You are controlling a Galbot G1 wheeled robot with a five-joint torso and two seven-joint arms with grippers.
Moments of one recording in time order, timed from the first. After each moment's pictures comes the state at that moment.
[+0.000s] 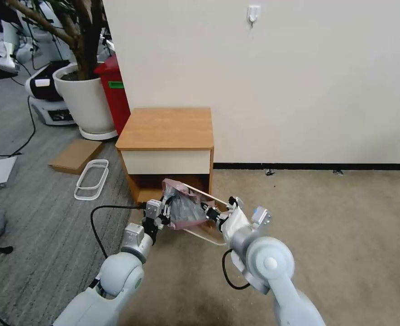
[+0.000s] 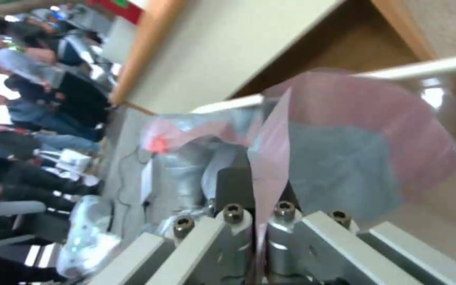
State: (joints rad) left arm 1.26 -1.09 -0.18 -1.88 -0.39 0.13 -0.19; right arm -1.25 1.44 0.12 2.16 1.14 -0.48 0.57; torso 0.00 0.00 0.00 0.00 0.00
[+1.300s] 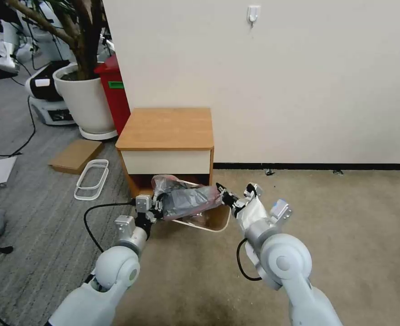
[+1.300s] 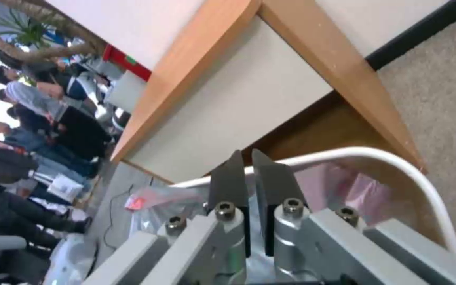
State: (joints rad) left arm 1.24 -1.09 -0.23 -1.91 -0.57 0.19 -0.24; right arm -1.22 1.40 0.21 2.15 1.08 -0.44 0.49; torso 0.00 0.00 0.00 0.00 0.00
